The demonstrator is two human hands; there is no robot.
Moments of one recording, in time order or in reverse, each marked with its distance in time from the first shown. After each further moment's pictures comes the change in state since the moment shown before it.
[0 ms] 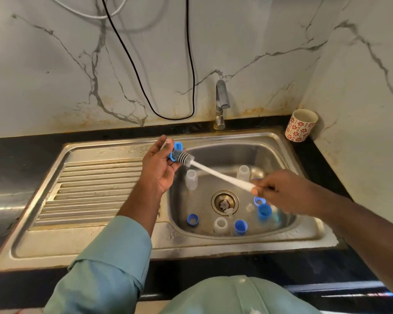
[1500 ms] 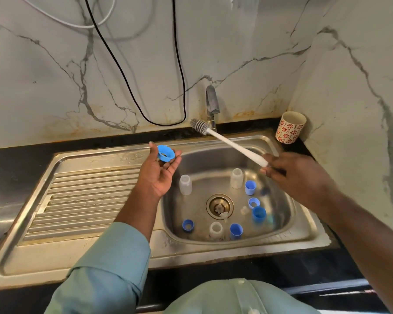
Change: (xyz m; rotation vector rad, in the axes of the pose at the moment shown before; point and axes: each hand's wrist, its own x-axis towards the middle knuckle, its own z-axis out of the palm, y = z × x) left_hand 0.010 -0.003 0.014 -0.115 0.015 -0.072; right_hand -0.007 0.017 -0.021 -0.164 0.472 -0.024
